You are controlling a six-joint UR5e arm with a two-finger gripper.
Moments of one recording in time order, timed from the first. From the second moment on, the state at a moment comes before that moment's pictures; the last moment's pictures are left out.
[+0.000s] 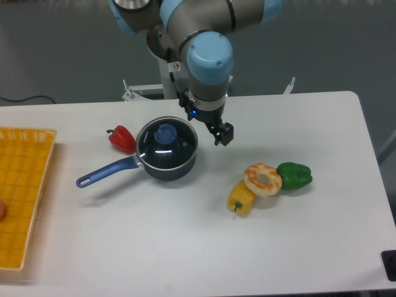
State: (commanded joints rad) arm 2.41 -1.68 -1.71 -1.42 1.57 1.26
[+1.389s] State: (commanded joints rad) arm 2.16 -1.78 -1.76 -1.41 1.67 1.78
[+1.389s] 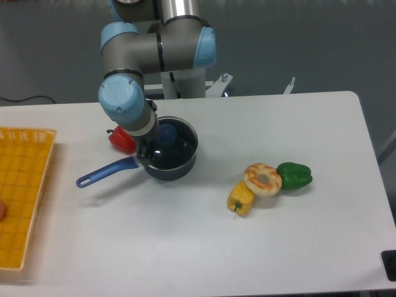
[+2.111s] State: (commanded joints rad) arm 2.23 -1.70 -1.84 -1.31 1.66 1.93
